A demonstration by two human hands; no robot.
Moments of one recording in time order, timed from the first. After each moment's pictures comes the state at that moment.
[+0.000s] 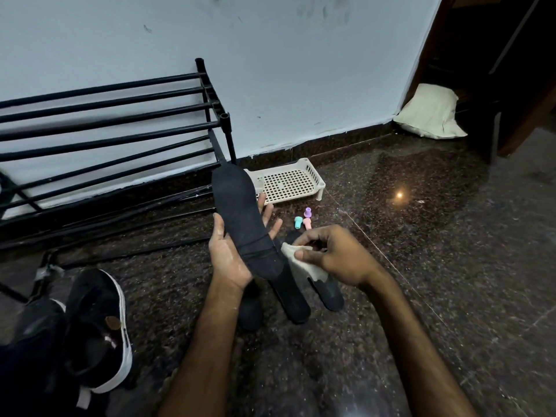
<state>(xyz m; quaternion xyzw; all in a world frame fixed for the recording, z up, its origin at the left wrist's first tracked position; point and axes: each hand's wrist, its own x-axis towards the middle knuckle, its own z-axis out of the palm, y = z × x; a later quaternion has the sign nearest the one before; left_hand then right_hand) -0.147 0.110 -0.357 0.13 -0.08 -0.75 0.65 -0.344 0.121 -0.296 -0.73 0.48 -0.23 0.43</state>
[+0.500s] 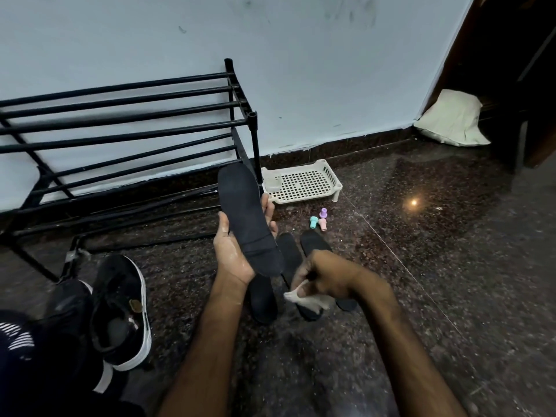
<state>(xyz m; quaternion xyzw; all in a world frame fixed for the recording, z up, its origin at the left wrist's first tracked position) -0.119 0.124 -0.354 0.14 -0.06 -0.73 0.67 -0.310 0.130 -0.314 -0.84 0.41 0.01 0.36</state>
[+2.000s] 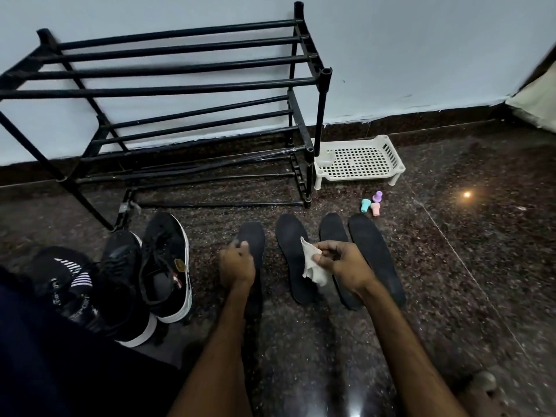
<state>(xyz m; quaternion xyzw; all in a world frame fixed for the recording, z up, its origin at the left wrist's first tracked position) -0.030 0.164 -0.492 0.87 -0.24 -0.24 0.37 -0.248 0.117 -0.428 -0.60 0.49 -0.26 0.58</state>
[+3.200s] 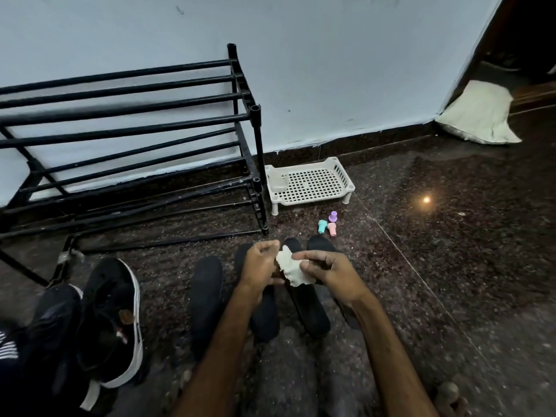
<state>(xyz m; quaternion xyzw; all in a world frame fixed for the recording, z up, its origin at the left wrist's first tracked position) -0.141 0.095 -0.409 0.64 -0.27 -0.54 0.47 -0.309 0.086 -0.403 -0.55 0.43 -0.34 0.63</state>
